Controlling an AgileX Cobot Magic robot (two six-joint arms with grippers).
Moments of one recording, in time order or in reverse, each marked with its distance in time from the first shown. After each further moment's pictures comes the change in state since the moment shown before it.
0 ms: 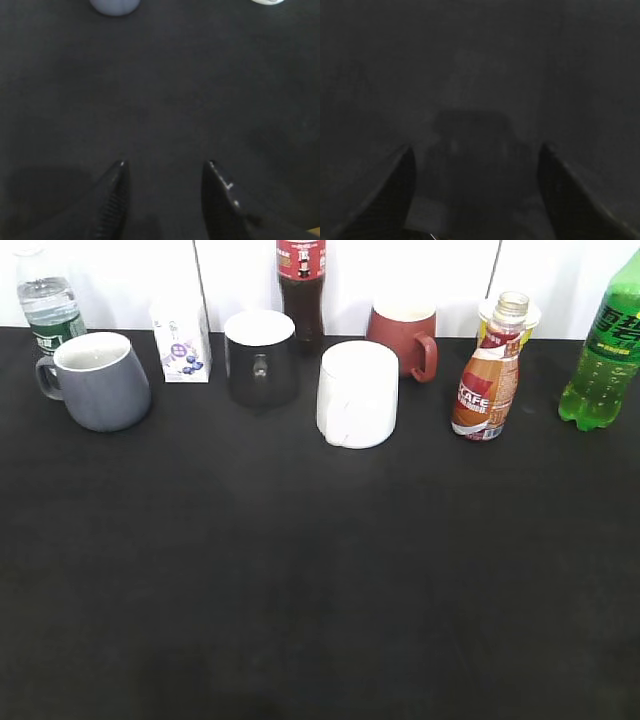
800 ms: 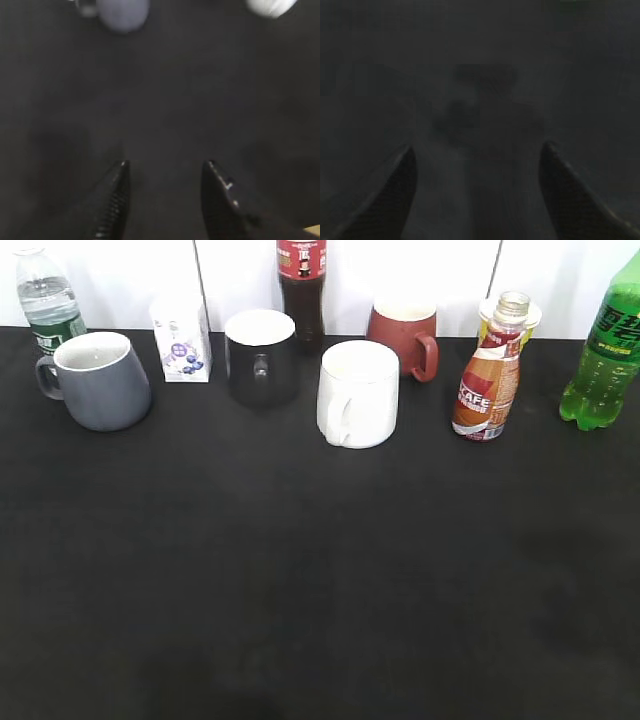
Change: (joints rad) left arm 0.000 0.306 -0.357 0.012 0.148 -0.003; right arm 0.000 0.408 -0.392 0.019 0.079 0.009
